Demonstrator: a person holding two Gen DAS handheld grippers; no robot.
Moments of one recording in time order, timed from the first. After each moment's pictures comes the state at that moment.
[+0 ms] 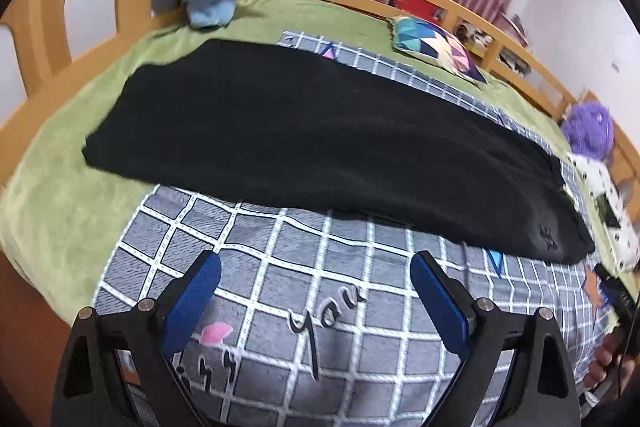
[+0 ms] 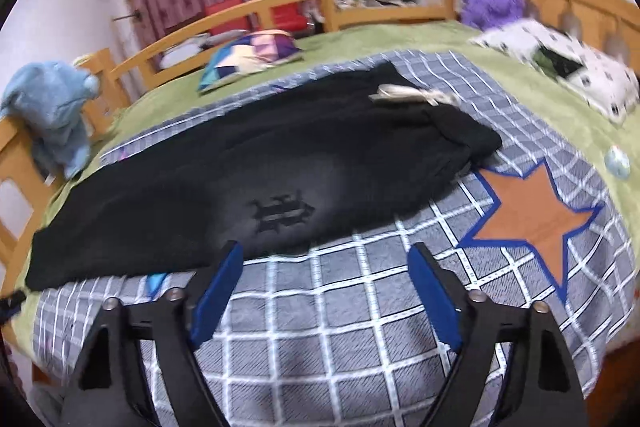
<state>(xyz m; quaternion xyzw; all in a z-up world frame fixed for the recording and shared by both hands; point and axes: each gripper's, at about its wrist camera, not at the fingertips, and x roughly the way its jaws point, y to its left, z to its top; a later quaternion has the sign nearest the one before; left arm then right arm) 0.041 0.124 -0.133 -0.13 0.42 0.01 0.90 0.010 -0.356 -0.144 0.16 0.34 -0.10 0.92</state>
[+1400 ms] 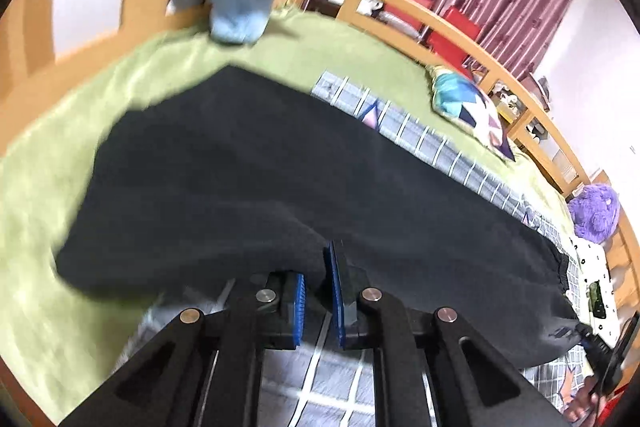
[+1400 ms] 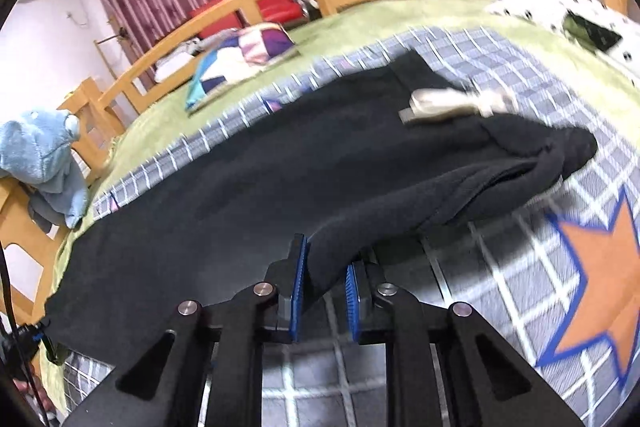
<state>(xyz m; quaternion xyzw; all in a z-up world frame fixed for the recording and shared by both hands) 0.181 0.181 -0.121 -0.21 0.38 0.04 0.90 0.148 -0.386 -0.139 0.21 0.35 -0.07 0.91</state>
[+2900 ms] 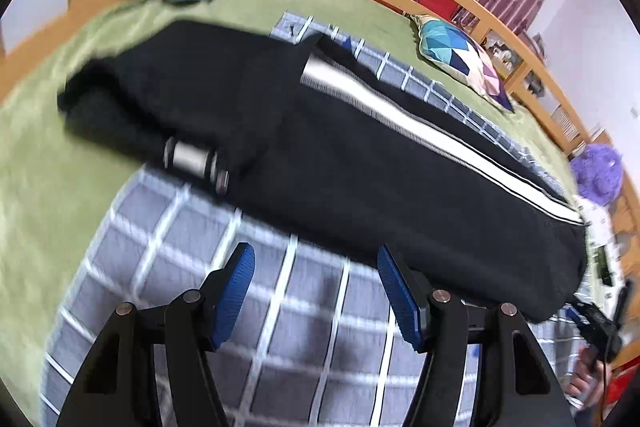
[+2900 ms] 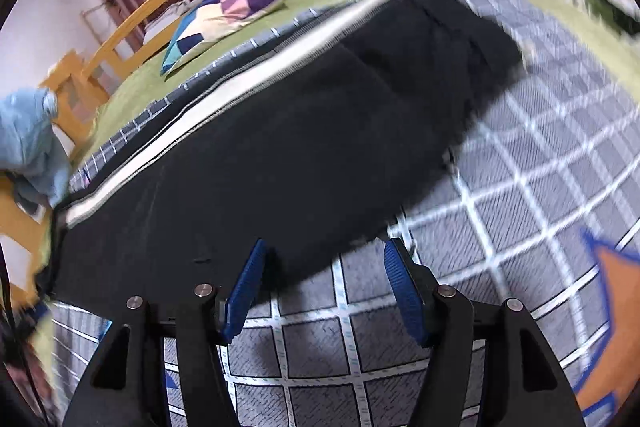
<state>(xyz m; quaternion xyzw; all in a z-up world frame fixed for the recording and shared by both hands) 0.194 0.140 -0.175 -0.20 0.45 0.00 0.87 0.186 -0.426 -0.203 0.23 0.43 -0.05 0.87</state>
